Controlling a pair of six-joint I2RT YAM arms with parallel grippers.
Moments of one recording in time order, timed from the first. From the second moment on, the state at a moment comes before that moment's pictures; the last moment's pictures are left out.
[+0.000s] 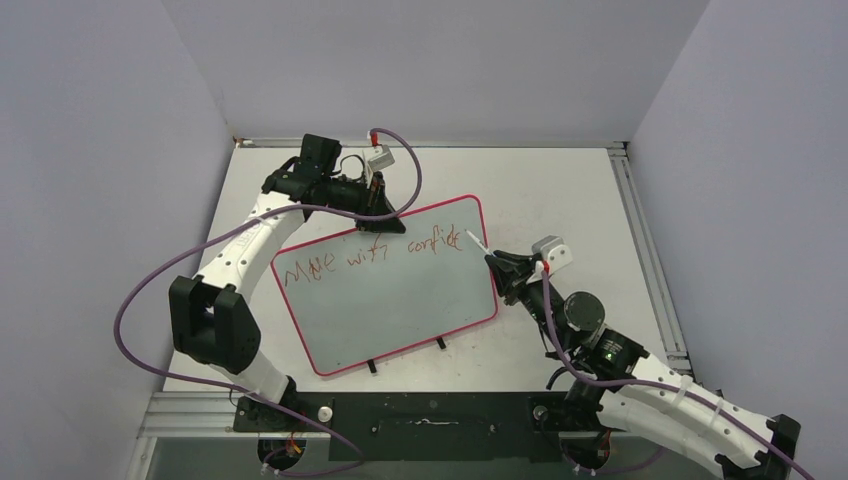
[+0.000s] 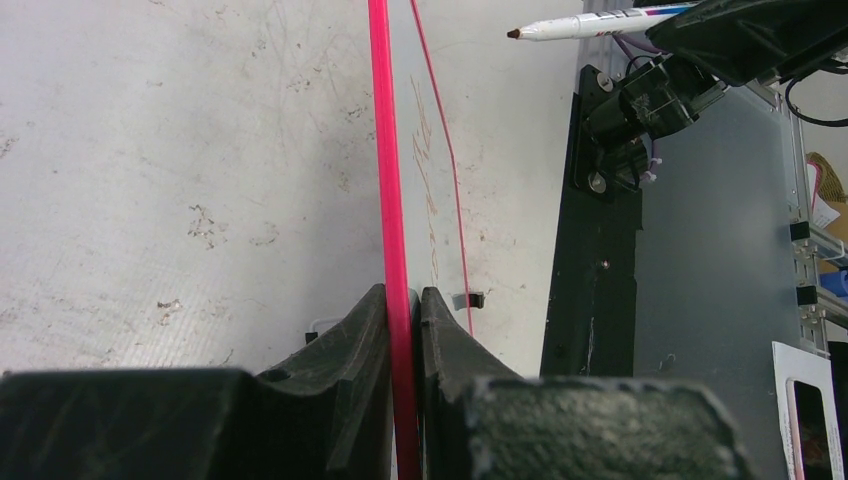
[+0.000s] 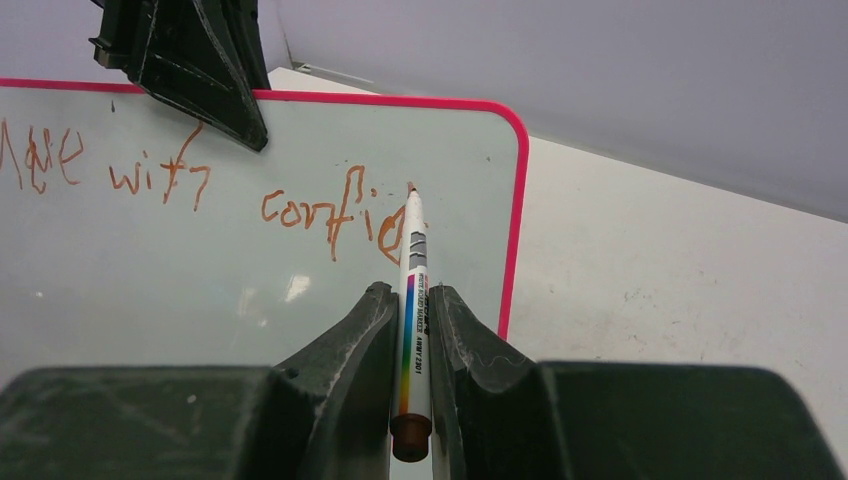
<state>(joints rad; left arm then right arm) -0.32 1.61 1.47 -0.70 1.05 0.27 0.94 0.58 0.49 0.15 0.38 0.03</state>
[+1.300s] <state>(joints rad) -0.32 1.60 1.46 -0.70 1.04 0.27 0.73 0.69 0.47 0.23 0.13 0.06</state>
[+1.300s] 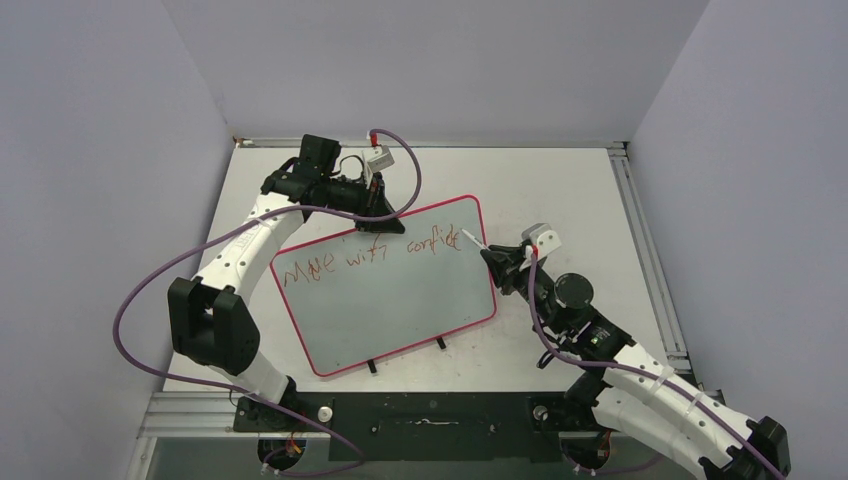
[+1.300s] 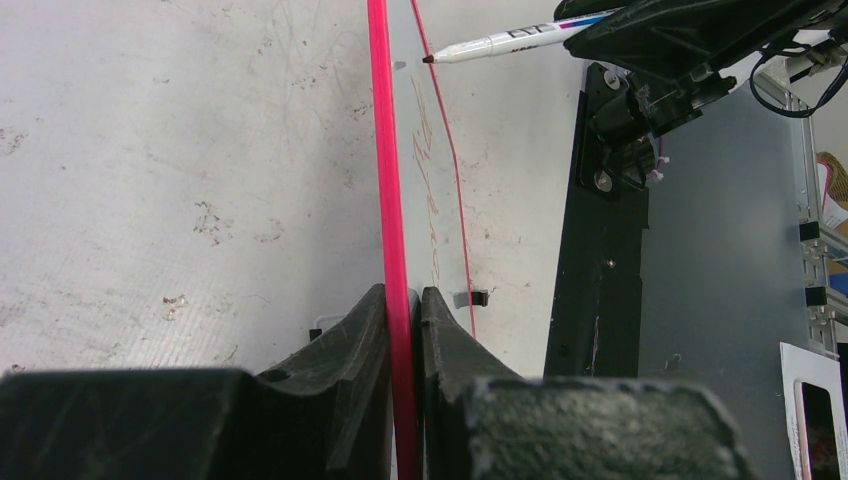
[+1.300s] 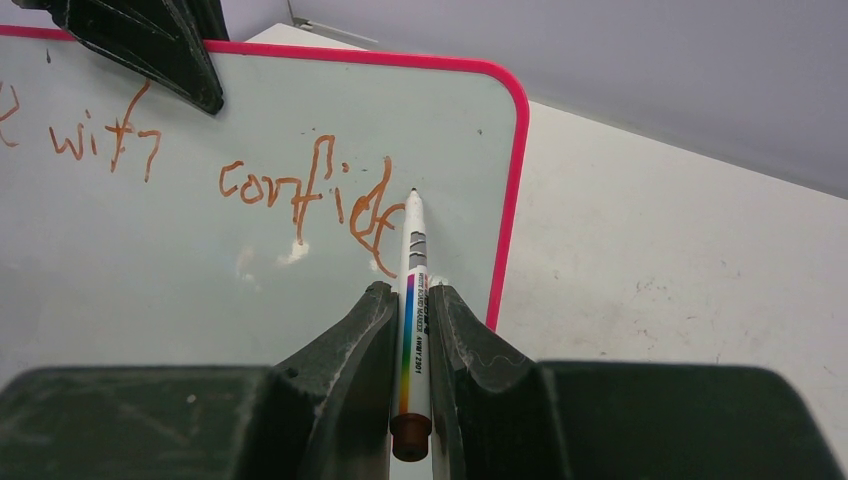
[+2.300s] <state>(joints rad) -0.32 1.60 1.46 -0.70 1.04 0.27 0.73 0.70 0.47 0.19 0.13 0.07</state>
